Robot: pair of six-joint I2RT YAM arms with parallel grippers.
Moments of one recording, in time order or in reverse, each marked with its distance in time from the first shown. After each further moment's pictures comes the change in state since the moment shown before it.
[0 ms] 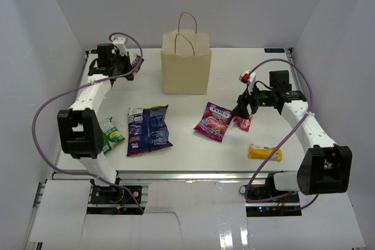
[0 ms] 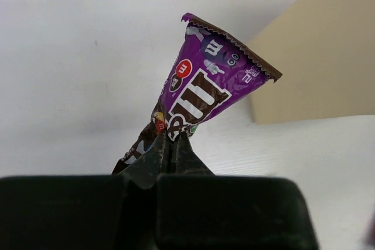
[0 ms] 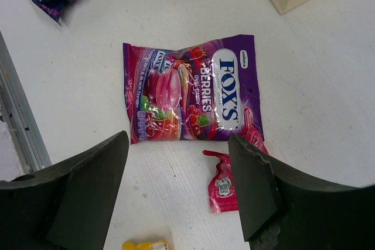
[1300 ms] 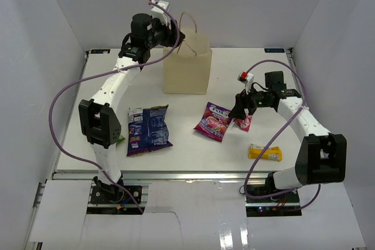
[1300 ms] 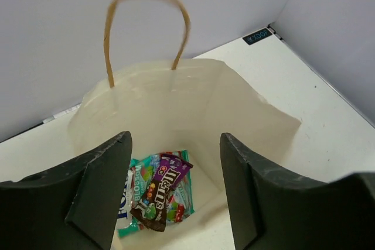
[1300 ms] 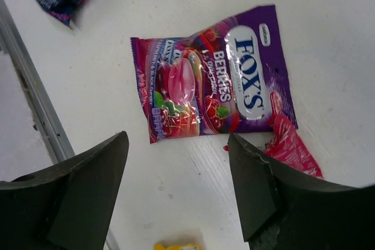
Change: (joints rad) left arm -0.319 0.146 0.514 0.151 0.125 -0.093; right arm 0.006 0.064 -0.004 -0.015 -0.008 0.100
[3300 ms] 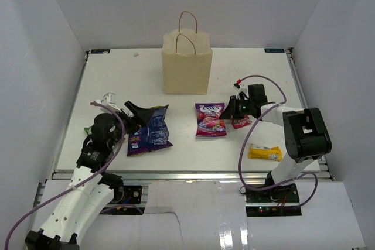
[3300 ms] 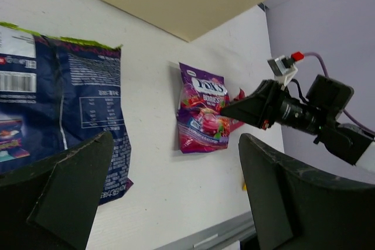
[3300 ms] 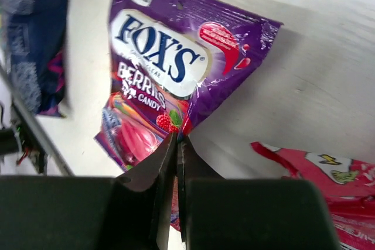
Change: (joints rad) left arm 0.006 -1.381 -1.384 -0.127 -0.280 -0.704; right arm 0.109 0.283 -0.214 0.617 0.220 0.807
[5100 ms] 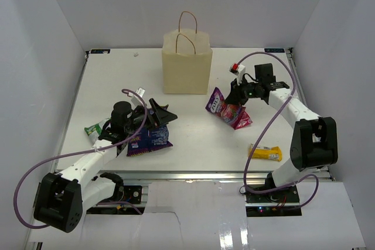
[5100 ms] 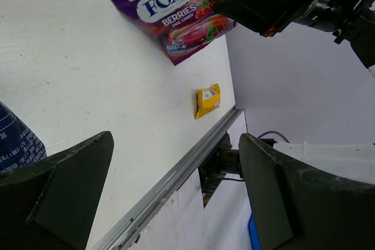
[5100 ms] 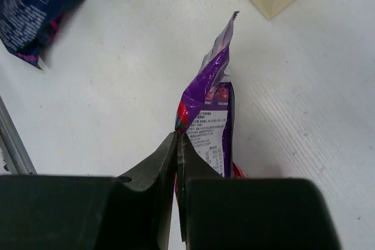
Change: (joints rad) left arm -0.022 0.458 -0.076 0.502 0.520 -0.105; right arm -0.033 -0.116 0.323 -0.426 -0.136 -0.644
